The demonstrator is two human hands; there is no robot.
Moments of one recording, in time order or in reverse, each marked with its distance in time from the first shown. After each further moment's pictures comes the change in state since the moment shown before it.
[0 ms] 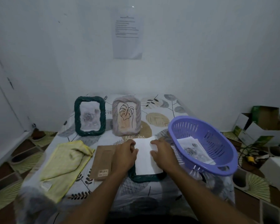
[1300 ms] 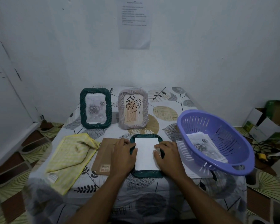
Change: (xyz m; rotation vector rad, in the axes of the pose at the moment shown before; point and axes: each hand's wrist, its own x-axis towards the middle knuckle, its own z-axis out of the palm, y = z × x) left_hand -0.009 -0.046 0.008 0.184 0.084 0.100; right_hand -0.015 0.020 0.037 0.010 0.180 -0.168
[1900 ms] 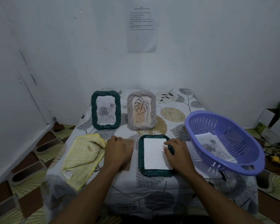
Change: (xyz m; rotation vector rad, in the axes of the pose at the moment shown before) left_hand 0.012 -0.022 -0.054 0.195 -0.062 -0.165; right_hand 0.007 -0.001 -0.008 0.090 -0.016 0.022
